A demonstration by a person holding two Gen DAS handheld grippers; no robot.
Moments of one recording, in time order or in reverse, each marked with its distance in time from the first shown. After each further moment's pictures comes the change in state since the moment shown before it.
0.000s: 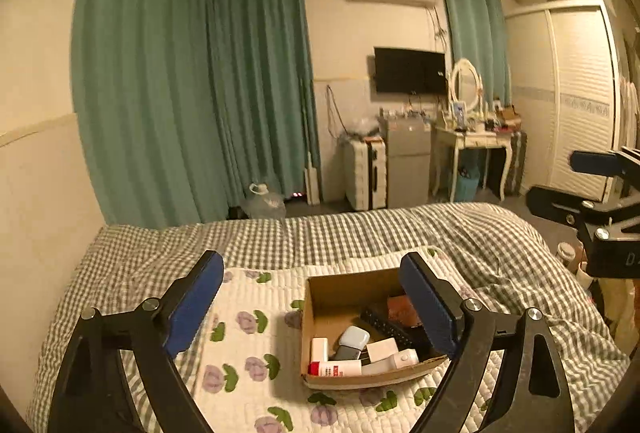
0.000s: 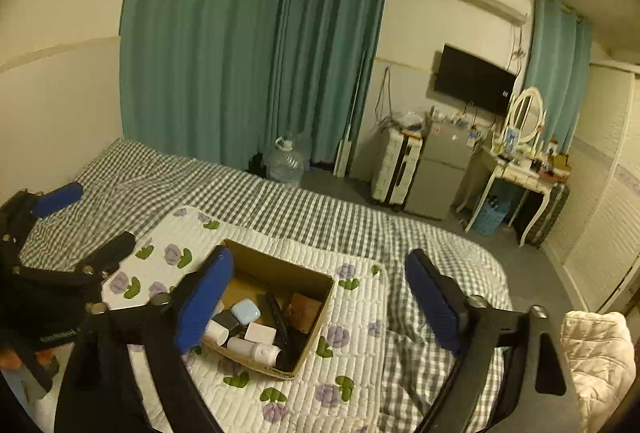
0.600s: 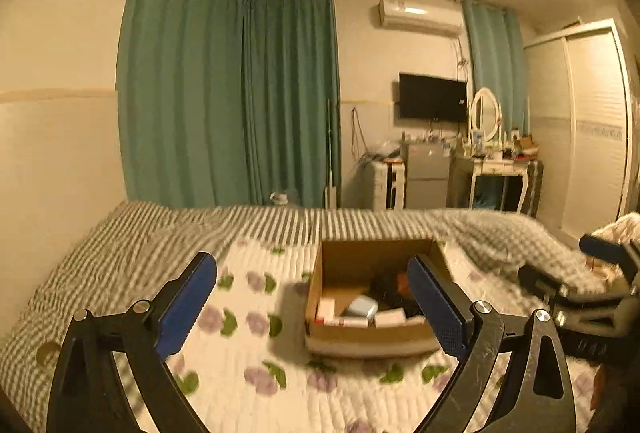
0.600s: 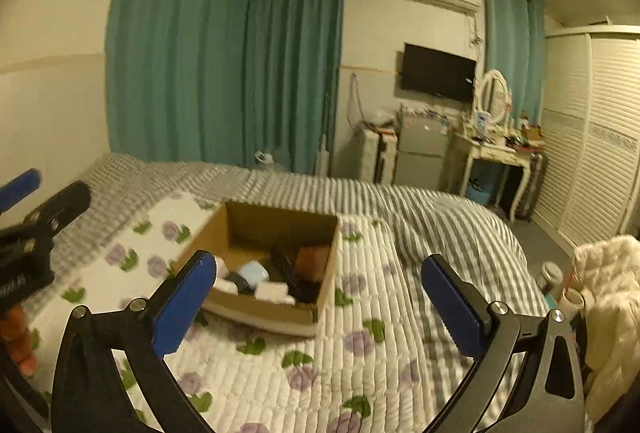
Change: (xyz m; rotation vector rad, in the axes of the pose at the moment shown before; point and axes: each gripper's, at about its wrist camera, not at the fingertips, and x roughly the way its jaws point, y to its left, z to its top) left arm -0.019 -0.007 -0.127 -0.078 -0.087 0.065; right arm 0.006 0.036 -0.154 0.161 -0.047 -0.066
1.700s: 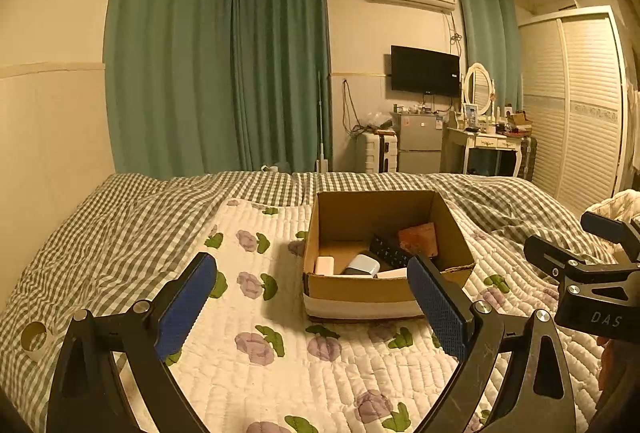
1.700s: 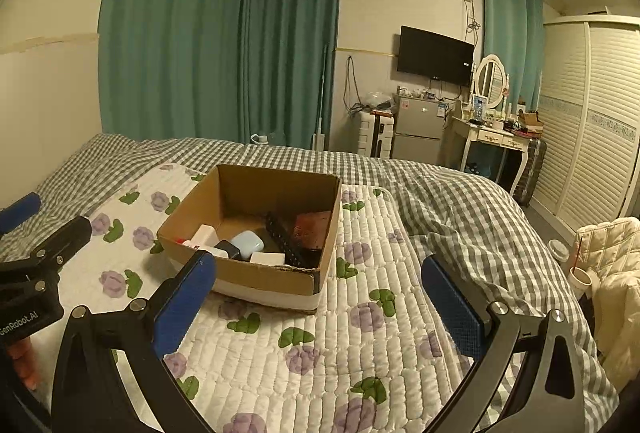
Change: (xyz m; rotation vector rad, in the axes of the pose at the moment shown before) left arm 0.014 0.011 -0.042 0.006 0.074 -0.037; right arm 0.024 0.008 -0.039 -0.004 0.025 -0.008
